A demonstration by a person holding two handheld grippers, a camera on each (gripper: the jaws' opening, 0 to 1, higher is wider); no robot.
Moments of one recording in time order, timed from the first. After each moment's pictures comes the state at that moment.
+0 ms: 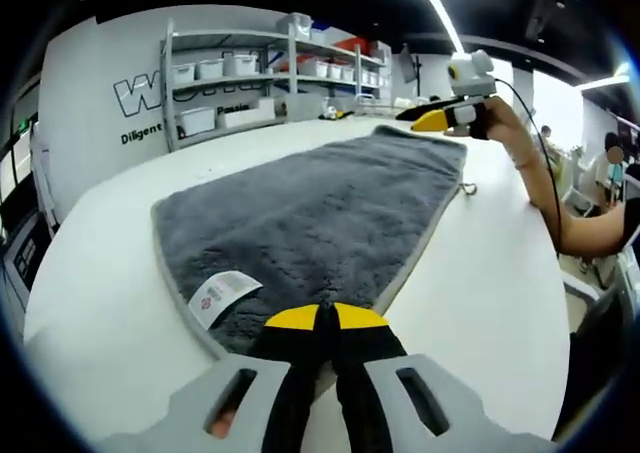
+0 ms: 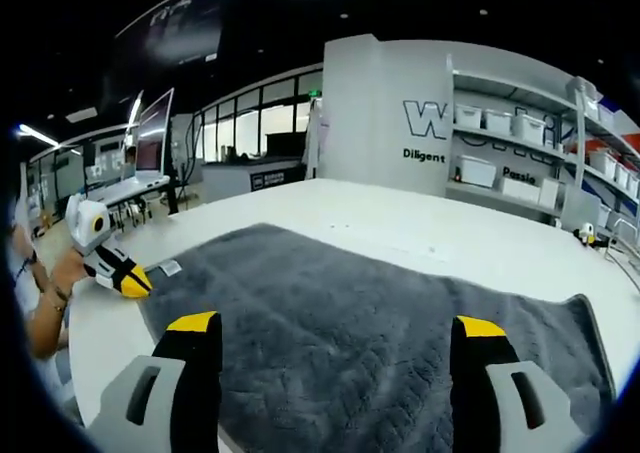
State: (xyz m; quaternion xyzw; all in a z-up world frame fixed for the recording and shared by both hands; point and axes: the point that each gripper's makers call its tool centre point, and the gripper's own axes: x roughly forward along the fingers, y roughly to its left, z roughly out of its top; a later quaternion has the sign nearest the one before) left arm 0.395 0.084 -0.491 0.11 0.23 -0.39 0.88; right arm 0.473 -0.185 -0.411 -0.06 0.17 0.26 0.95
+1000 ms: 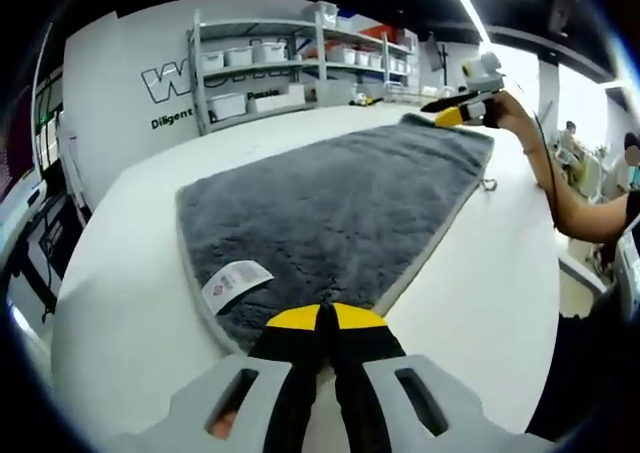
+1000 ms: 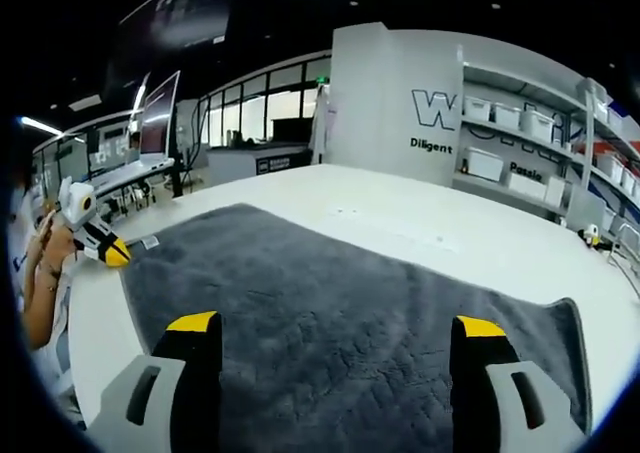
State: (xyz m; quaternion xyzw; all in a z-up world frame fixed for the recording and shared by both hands) left arm 0.362 0.169 -0.491 0.12 0.25 -0.32 0.90; right arm 0.464 -0.179 -0.425 -0.08 0.19 0.28 0.94
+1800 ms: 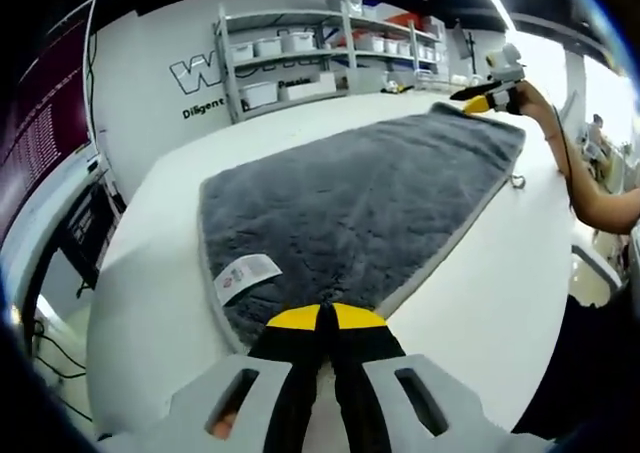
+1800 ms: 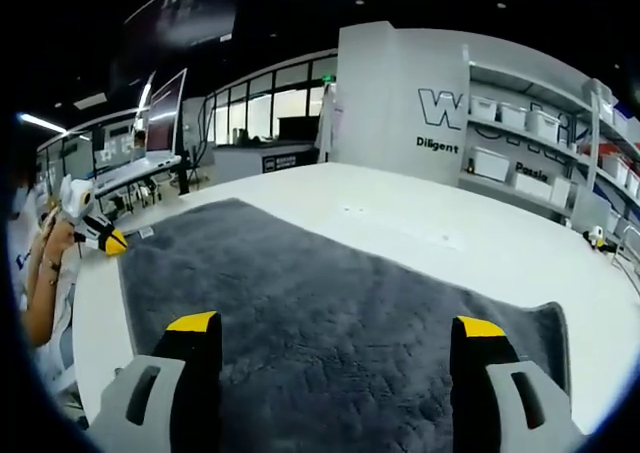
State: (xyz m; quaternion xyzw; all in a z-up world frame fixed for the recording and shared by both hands) left arm 0.347 0.227 -0.490 0.15 0.27 -0.25 0.92; right arm 0.462 -0.178 -0.426 -0.08 0.19 0.29 0.93
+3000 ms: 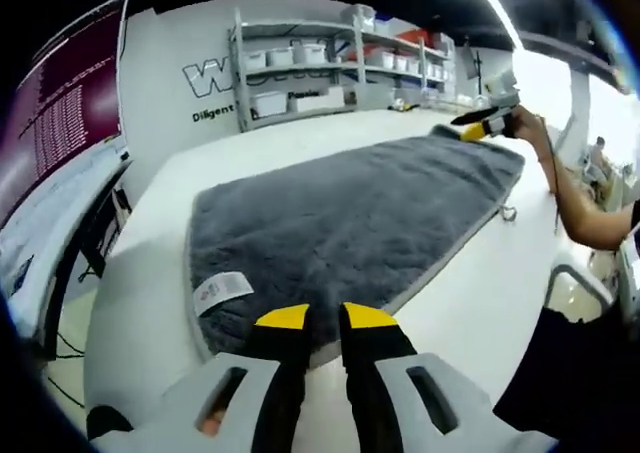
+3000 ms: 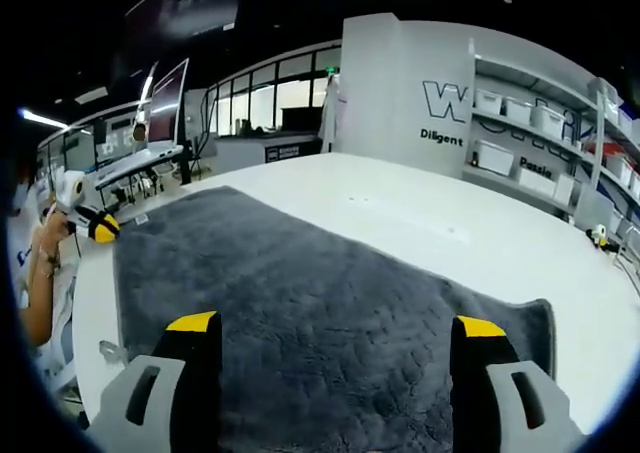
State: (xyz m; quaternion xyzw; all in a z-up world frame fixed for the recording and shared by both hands) left arm 0.326 0.228 -0.462 0.08 0.21 -0.27 0.94; right arm 0.460 -0.172 -0.435 -0.10 0.21 0.29 0.93
